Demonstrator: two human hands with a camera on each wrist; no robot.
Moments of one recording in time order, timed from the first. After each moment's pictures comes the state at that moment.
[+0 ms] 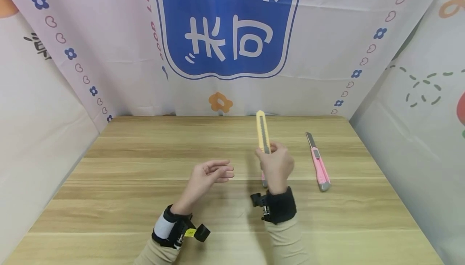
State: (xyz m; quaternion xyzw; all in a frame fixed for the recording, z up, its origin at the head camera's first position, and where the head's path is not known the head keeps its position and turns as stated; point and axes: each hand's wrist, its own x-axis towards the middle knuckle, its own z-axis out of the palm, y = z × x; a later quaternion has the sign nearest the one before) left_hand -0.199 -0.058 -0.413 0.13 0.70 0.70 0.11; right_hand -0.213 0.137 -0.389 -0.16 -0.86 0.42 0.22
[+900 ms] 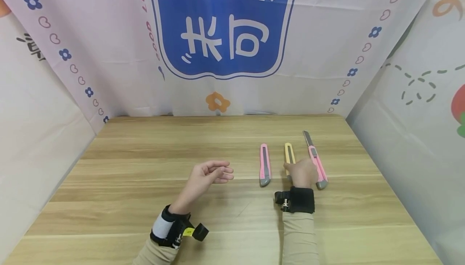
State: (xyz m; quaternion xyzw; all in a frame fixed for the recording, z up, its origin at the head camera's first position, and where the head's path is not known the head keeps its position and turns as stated) left_hand -0.201 -0.059 -0.417 0.16 0.70 0.69 0.13; right_hand -0.227 0.229 -0.445 -0.33 -0.90 0.30 0.00
